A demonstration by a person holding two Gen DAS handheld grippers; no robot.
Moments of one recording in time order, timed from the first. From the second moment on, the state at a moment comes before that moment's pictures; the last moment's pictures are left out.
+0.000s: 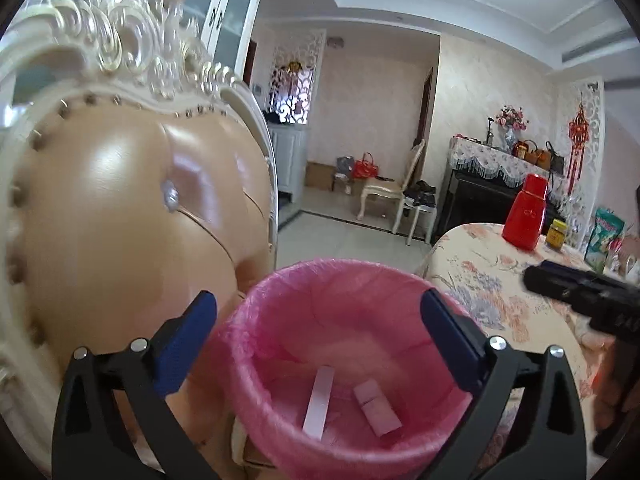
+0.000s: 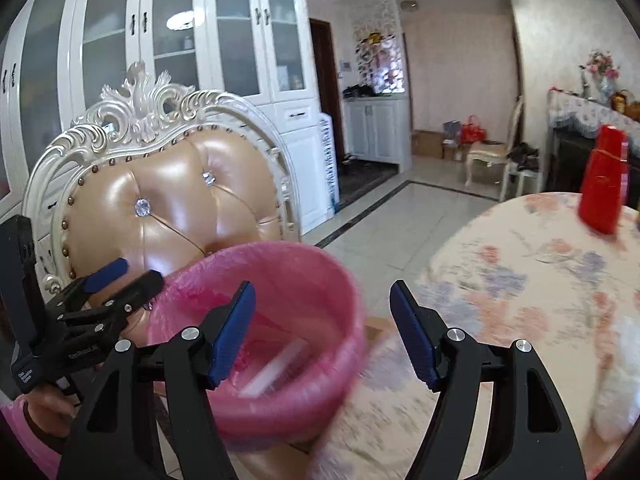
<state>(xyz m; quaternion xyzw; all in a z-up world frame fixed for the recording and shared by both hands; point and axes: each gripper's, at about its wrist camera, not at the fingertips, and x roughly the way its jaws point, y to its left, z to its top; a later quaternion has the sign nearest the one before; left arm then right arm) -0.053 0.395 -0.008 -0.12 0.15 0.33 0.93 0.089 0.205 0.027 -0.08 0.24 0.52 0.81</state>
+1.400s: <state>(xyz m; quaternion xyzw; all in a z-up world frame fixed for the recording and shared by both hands) 0.117 0.036 -0.037 -0.10 0.32 -0.01 0.94 0.119 -0.345 -0.039 0.05 0.36 0.00 0.93</state>
